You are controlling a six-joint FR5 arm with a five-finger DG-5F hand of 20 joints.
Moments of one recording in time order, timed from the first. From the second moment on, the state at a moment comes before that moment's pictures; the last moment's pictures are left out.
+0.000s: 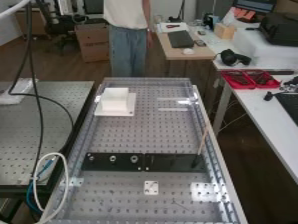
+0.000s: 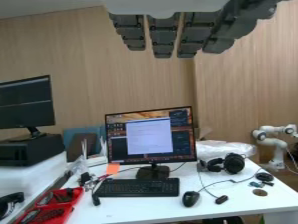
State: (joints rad) arm 1.56 -1.56 -1.60 -3.12 -1.59 -0.69
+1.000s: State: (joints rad) arm 1.55 -1.56 -1.60 -3.11 -1.59 -0.68
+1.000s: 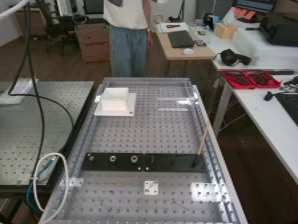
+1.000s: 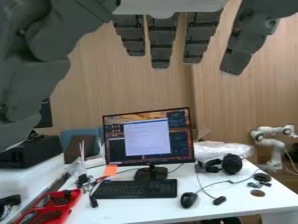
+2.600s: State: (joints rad) arm 1.57 -1.63 -1.99 -2.76 -1.27 -0.49
